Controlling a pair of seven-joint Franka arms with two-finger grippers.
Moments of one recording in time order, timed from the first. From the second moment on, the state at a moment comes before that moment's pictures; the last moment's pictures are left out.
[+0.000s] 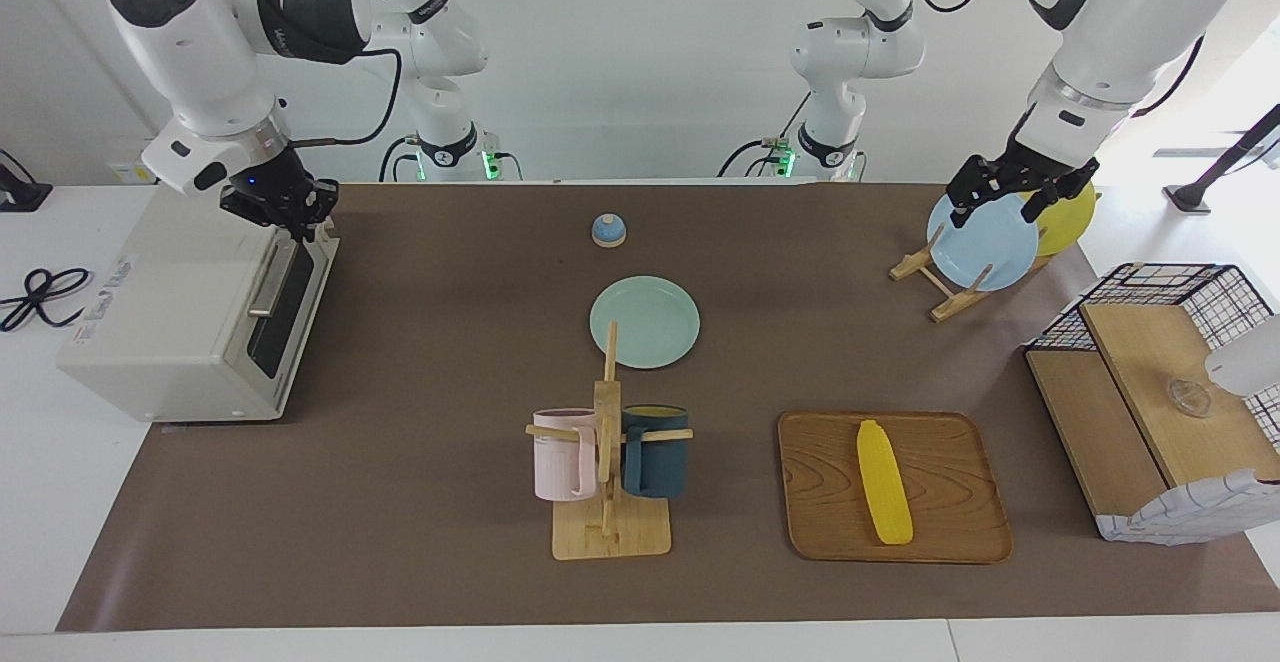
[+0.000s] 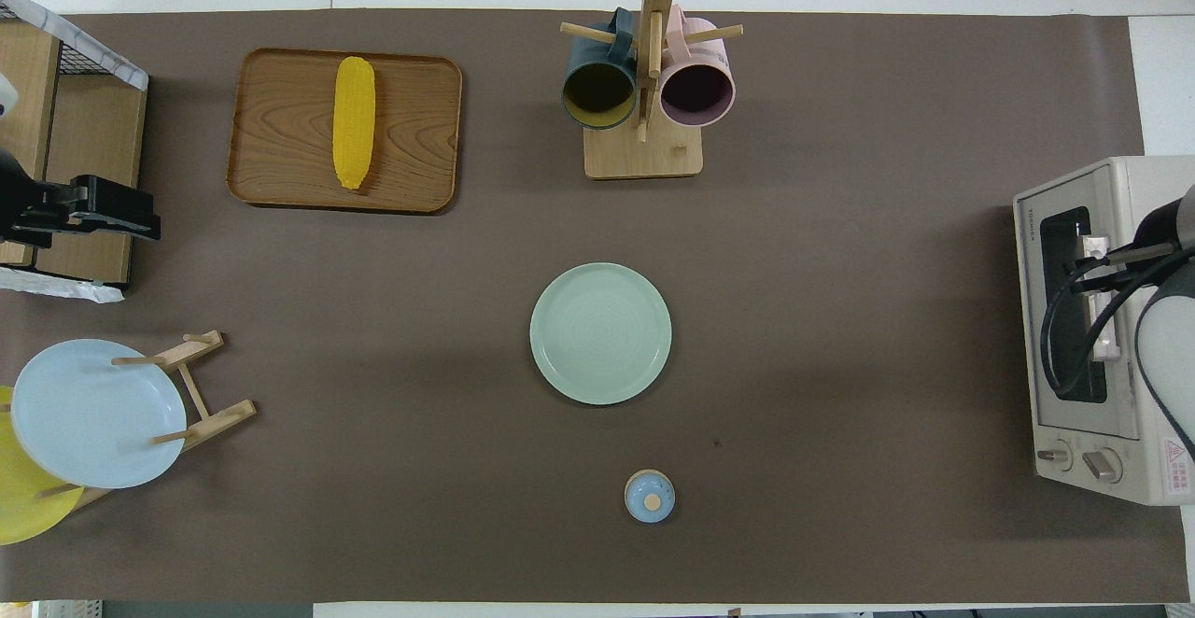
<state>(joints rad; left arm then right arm) -0.06 -0.01 -0.03 -1.62 0.00 1.61 -0.08 -0.04 -0.10 -0.02 -1.89 -0.14 1.72 -0.17</state>
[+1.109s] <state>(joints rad) -0.14 0.72 -0.07 -1.18 -0.06 1.90 -0.04 -0.15 -0.10 -0.02 -2.06 -0.24 1.84 -0.27</state>
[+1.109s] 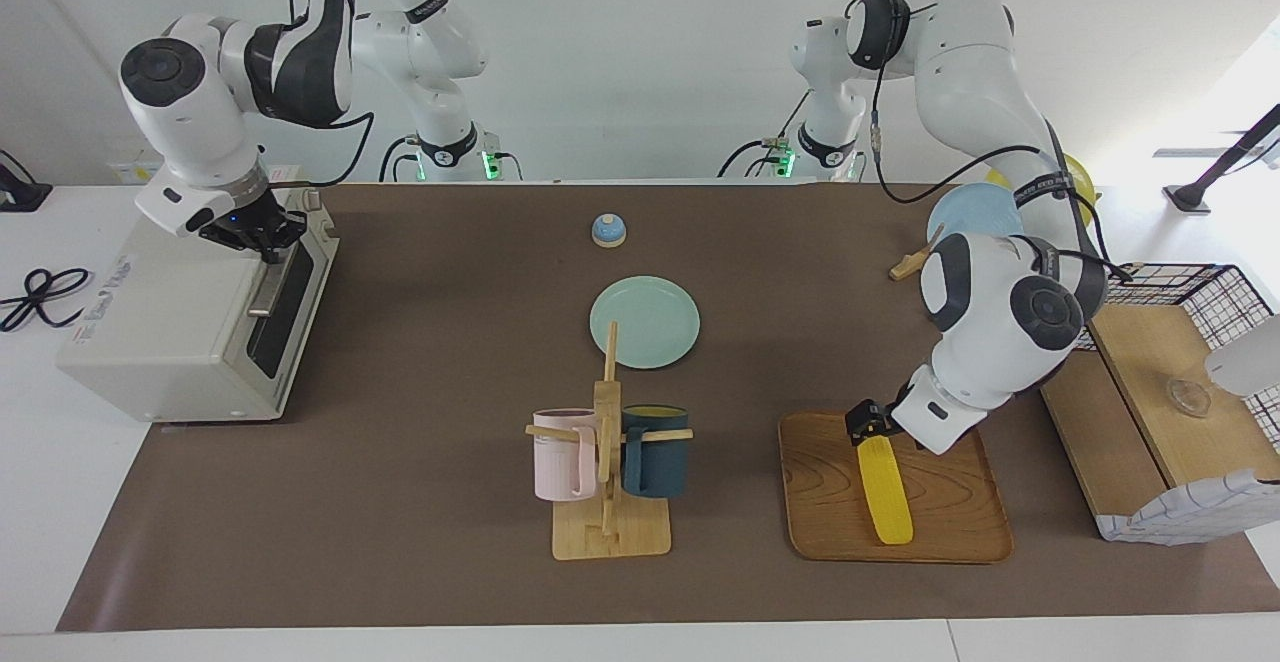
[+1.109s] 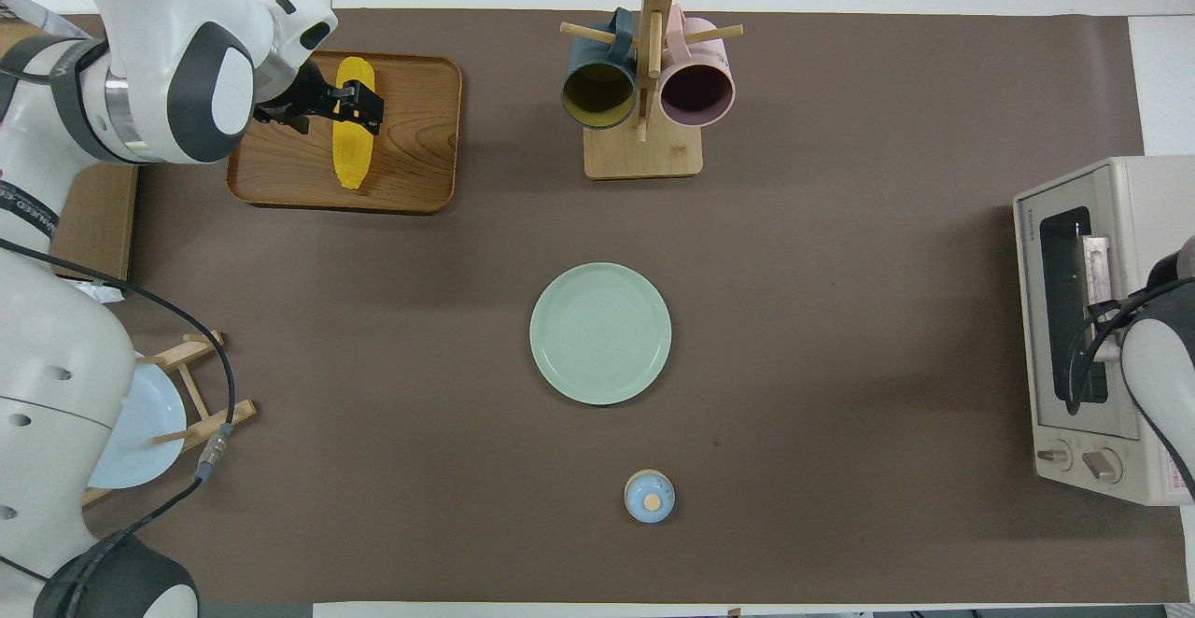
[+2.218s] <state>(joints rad) -0.14 0.83 -0.06 -1.14 -0.03 2.05 0.01 -0.04 -0.07 0.00 -2.13 -0.12 1.92 -0.14</state>
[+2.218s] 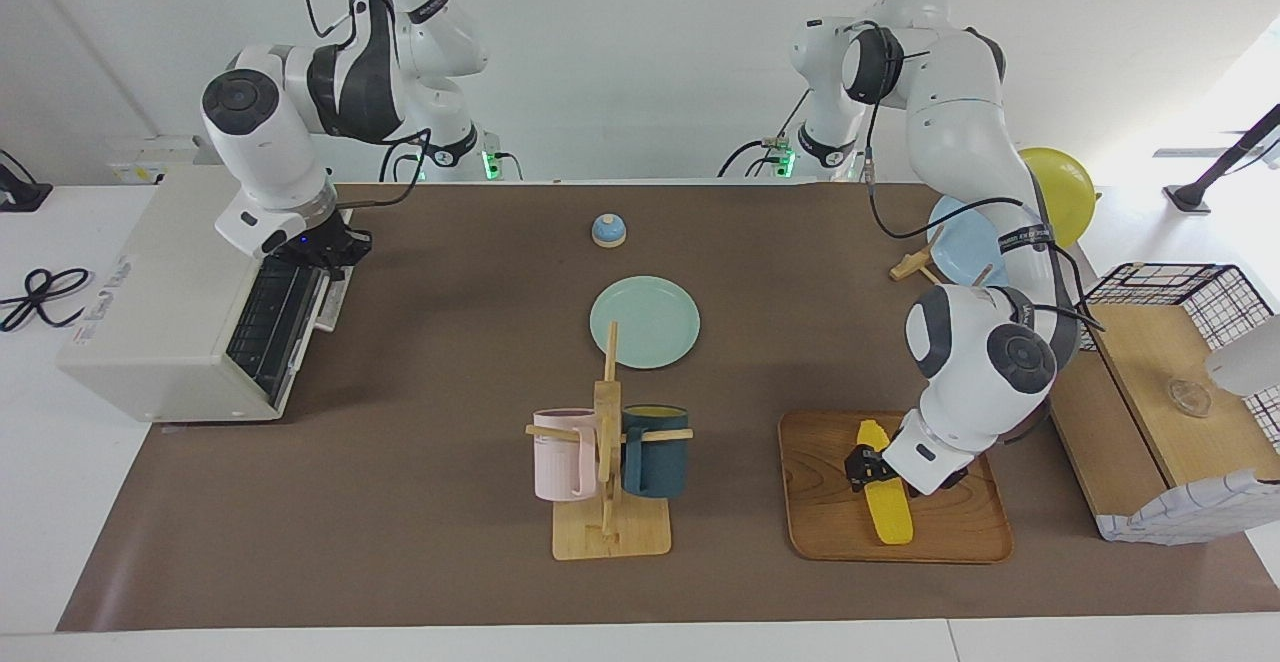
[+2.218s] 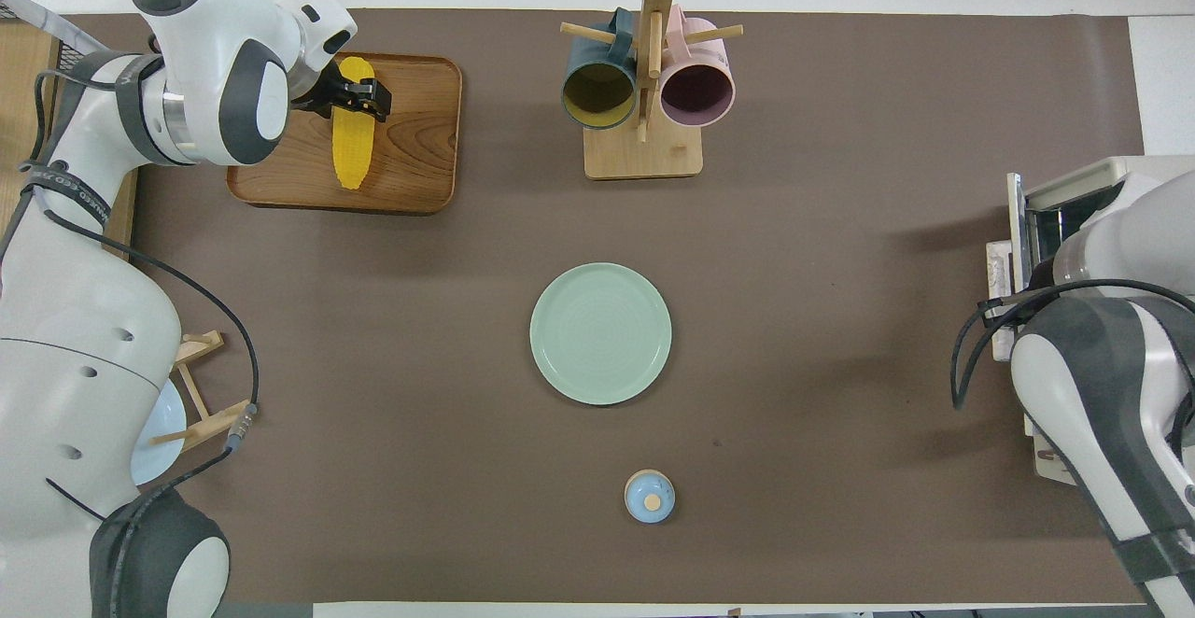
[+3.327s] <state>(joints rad) -0.16 0.59 -0.07 -1.18 -0.06 1.80 -0.07 0.03 0.11 0.01 -2.30 -0.05 2.32 -0.02</state>
